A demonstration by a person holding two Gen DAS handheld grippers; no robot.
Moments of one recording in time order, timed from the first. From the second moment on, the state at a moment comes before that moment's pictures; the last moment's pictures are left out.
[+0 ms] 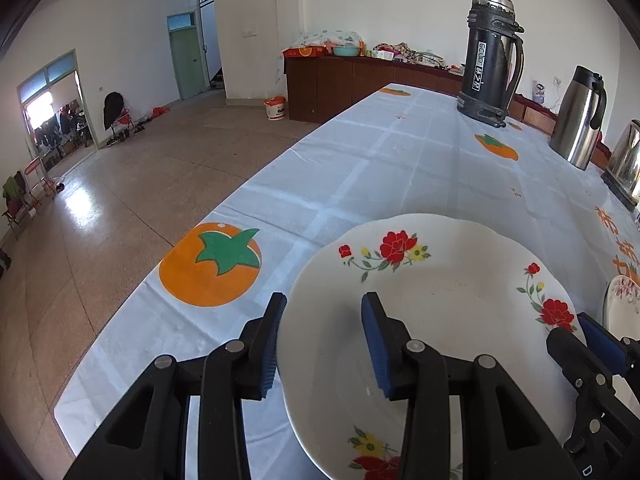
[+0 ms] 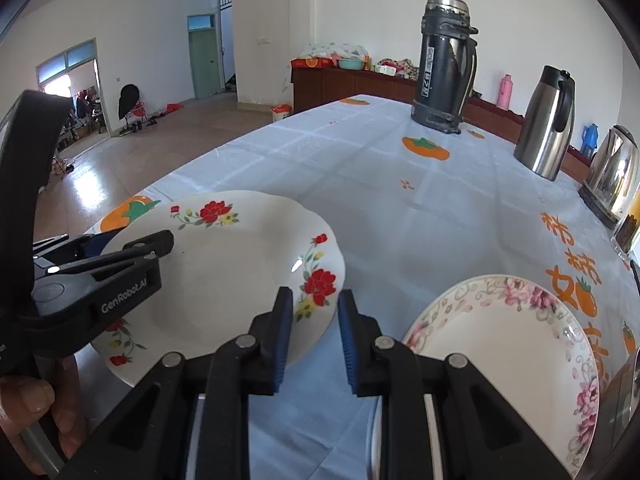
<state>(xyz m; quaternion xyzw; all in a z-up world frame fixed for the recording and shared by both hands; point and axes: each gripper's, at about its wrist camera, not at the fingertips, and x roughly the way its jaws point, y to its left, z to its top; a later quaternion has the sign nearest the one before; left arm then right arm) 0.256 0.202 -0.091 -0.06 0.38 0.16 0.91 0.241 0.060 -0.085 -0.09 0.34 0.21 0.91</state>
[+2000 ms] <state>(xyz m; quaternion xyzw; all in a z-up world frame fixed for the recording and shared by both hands) 0.220 0.140 -0.072 -0.06 0.29 0.15 0.94 0.188 0.007 -0.065 -0.07 0.25 0.16 0.95</state>
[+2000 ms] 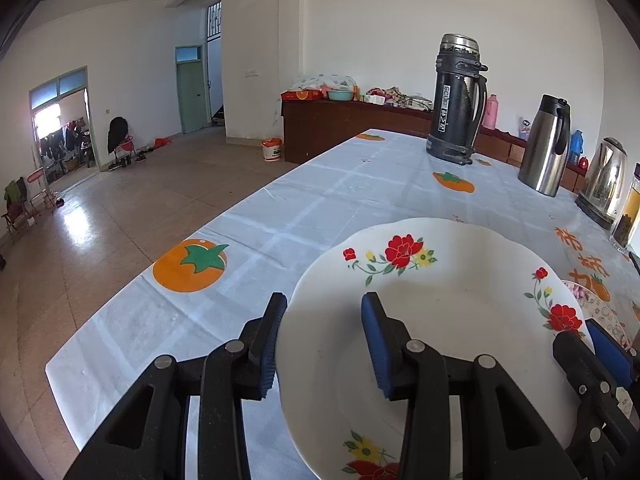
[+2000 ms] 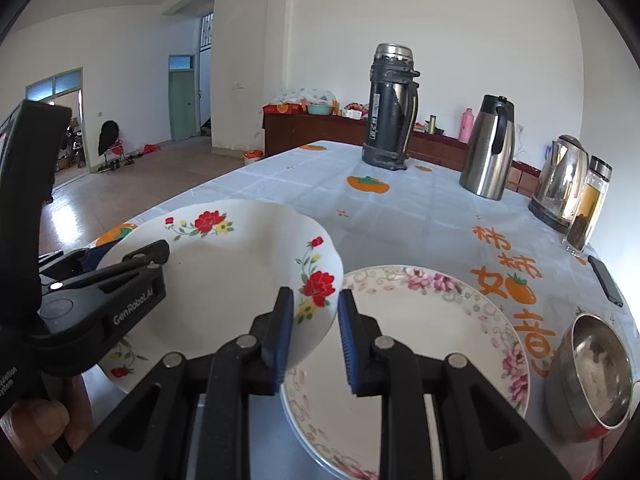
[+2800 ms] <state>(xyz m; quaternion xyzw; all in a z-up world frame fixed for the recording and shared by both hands) 0.218 0.087 -0.065 -0.05 0.28 0.12 0.95 0.173 -0.044 -0.062 -0.06 0.24 0.12 0.96</state>
